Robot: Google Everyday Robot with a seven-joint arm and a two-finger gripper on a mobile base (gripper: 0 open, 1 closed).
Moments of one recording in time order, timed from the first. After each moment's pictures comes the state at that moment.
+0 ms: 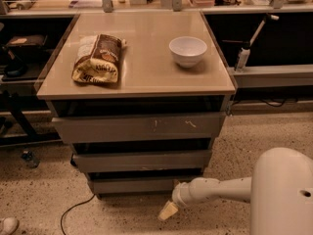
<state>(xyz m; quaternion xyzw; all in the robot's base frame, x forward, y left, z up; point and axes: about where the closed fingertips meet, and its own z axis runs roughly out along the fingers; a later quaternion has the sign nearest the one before) 0.511 -0.051 0.254 -0.49 0.82 0.19 0.23</state>
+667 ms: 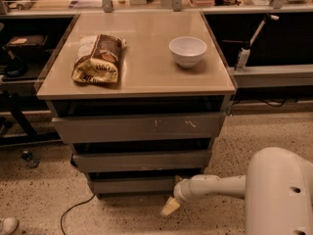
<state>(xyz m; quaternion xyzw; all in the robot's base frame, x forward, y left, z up) 0.536 -0.067 0.239 -0.51 0.81 0.16 0.24</state>
